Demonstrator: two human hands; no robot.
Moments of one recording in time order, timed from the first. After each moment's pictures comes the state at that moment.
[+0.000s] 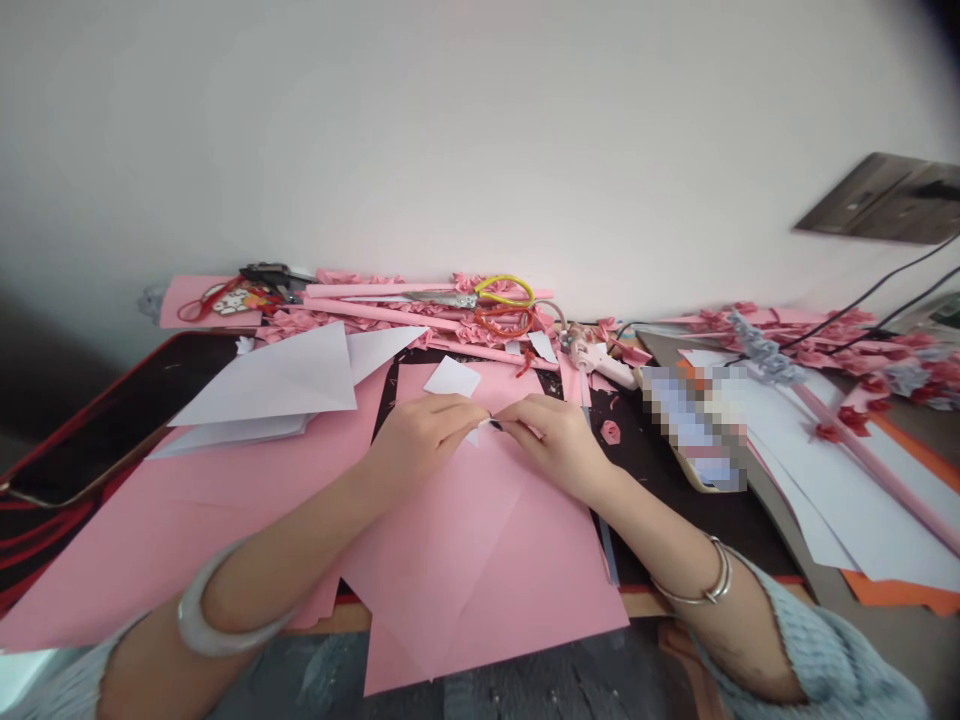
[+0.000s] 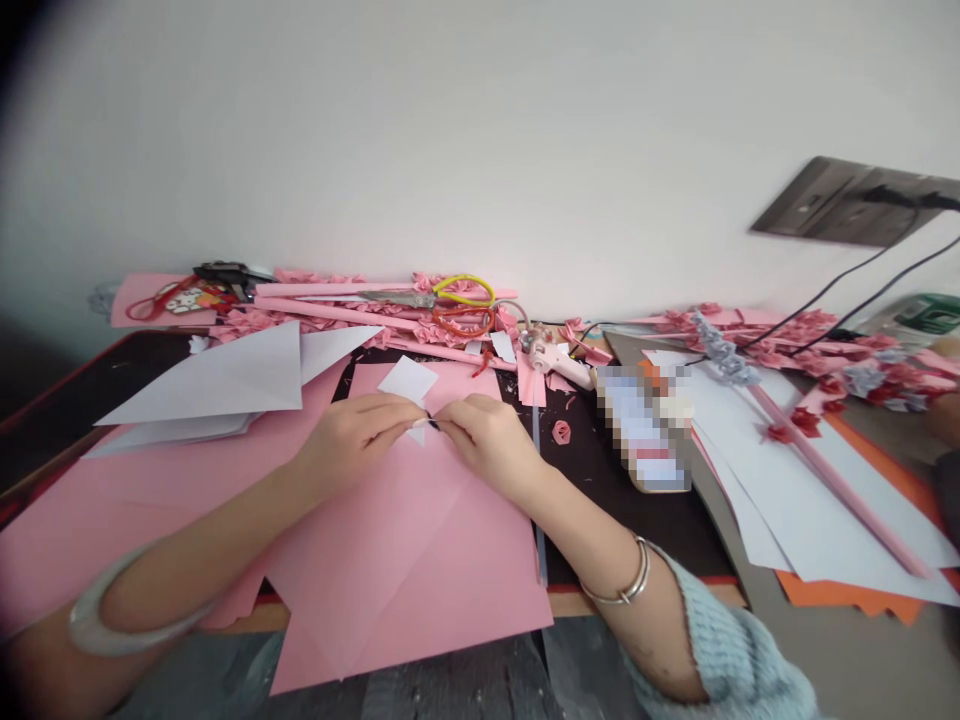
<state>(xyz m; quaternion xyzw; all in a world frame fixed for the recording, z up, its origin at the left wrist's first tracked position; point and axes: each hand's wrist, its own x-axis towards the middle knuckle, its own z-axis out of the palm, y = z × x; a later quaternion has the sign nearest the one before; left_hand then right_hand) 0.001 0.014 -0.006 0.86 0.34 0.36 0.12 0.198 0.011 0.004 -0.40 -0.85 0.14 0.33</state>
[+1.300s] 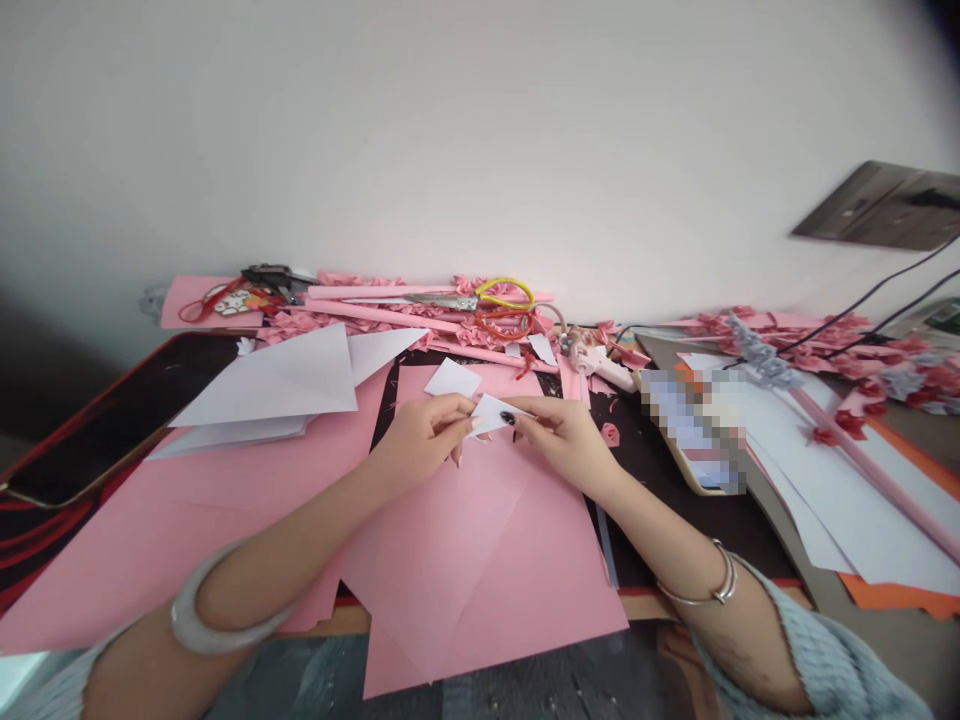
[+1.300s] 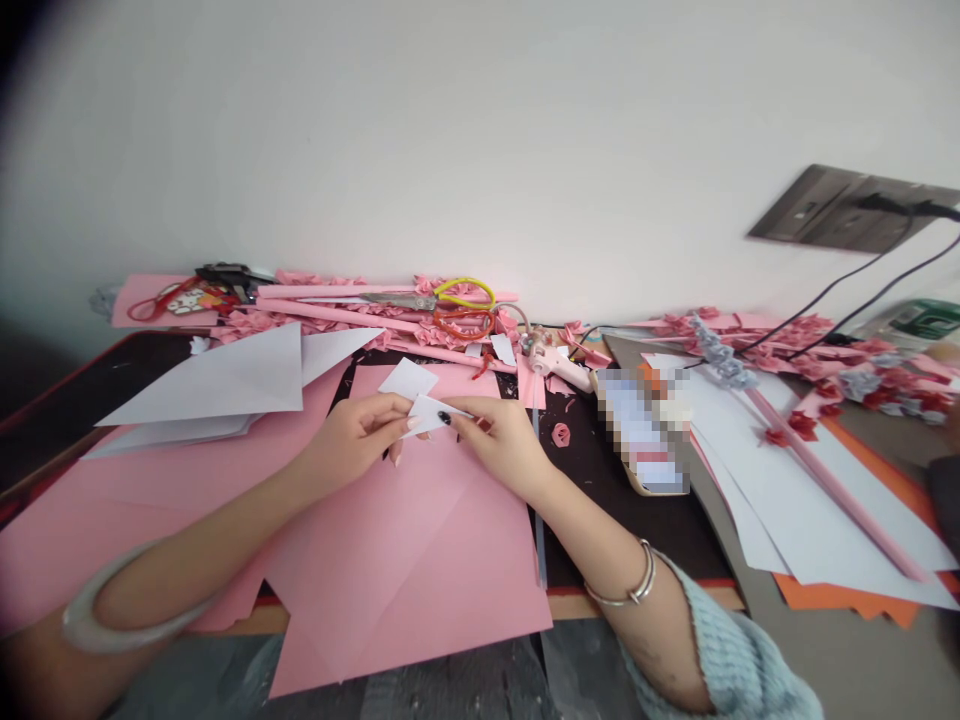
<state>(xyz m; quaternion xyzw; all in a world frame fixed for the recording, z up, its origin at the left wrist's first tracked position) 0.005 0.011 0.004 0.71 0.44 0.33 0.43 0.205 0.012 0.006 -0.44 -0.75 0.35 0.36</state>
